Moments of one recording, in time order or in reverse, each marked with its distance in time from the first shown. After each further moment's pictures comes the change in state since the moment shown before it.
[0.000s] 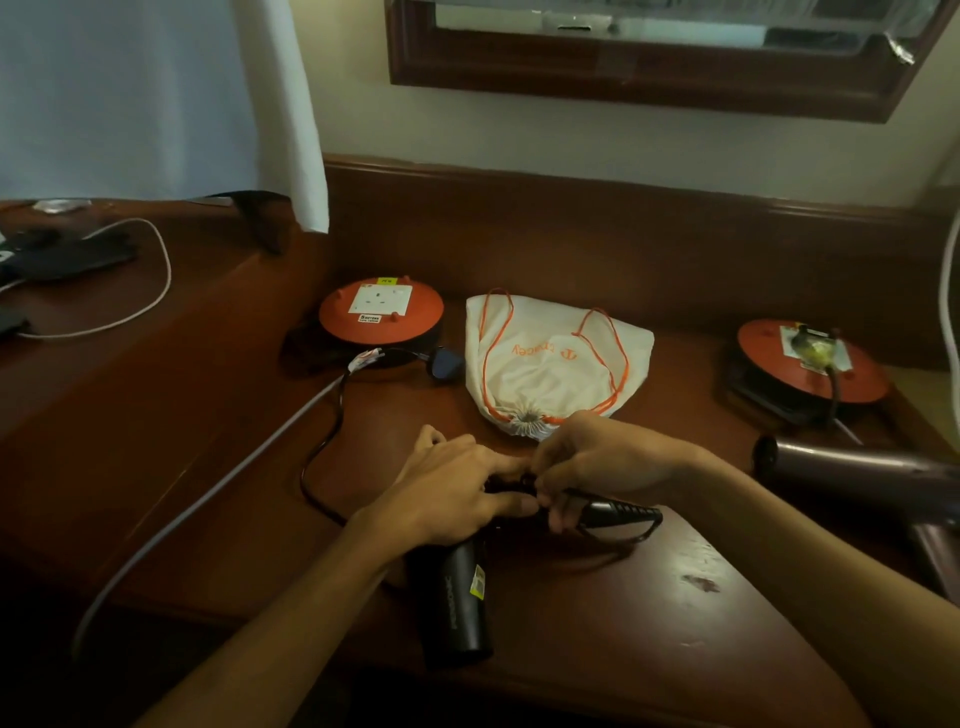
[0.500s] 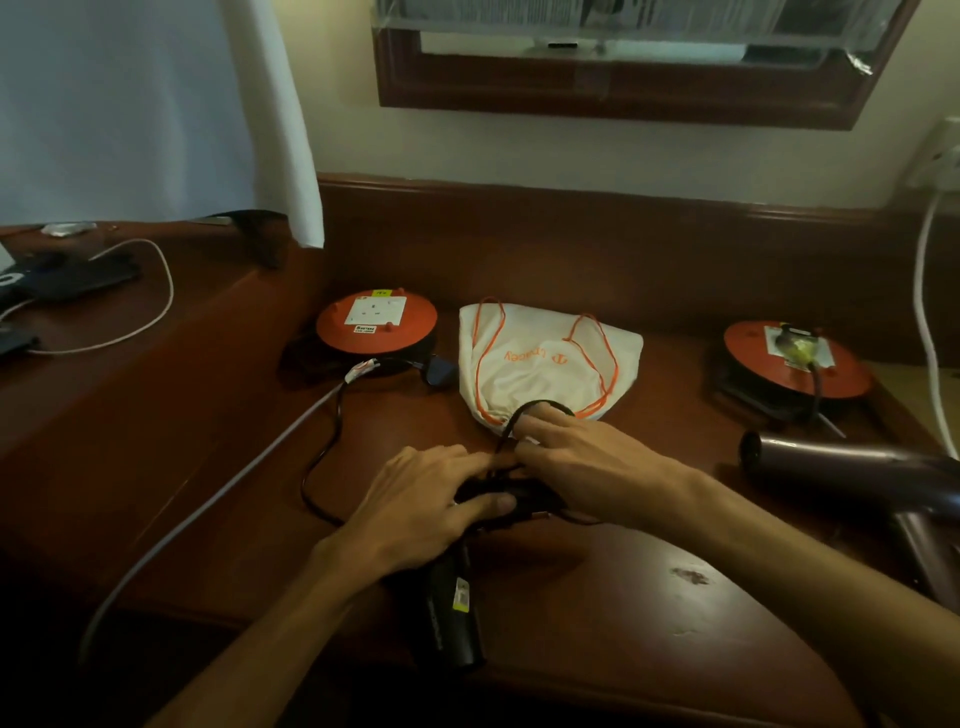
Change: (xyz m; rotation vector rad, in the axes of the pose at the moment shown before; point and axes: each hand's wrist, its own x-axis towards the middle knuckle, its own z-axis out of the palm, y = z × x) left_hand -0.030 -0.002 0.000 -0.016 0.164 0.003; right_hand -0.013 0.001 0.019 -1.276 0.376 -0.562
